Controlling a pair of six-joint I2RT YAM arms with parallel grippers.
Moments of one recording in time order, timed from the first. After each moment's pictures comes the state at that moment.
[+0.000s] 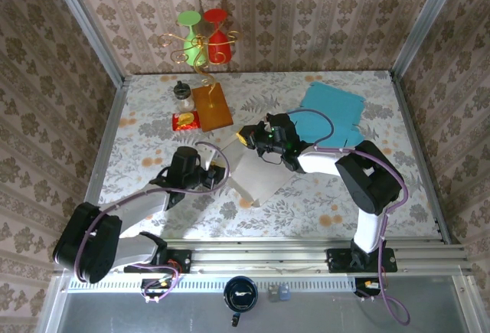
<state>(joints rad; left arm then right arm) -0.53 1.23 0.44 0.15 0.18 -0.06 0.59 1.85 0.98 0.57 -0.35 1.51</state>
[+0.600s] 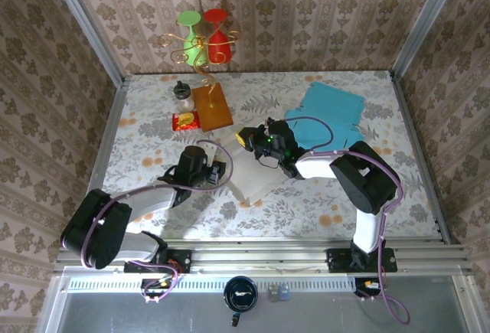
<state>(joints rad) -0.58 1.34 0.46 0.24 0.01 -0.15 0.63 1.87 0.92 0.70 -0.24 1.61</state>
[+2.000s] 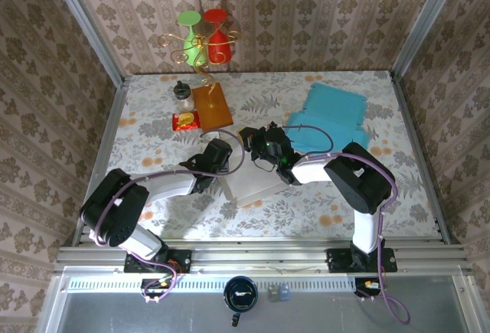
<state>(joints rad) -0.73 1.53 0.70 0.01 -0.46 -0.54 0.68 1.90 0.90 0.80 -0.04 1.71</state>
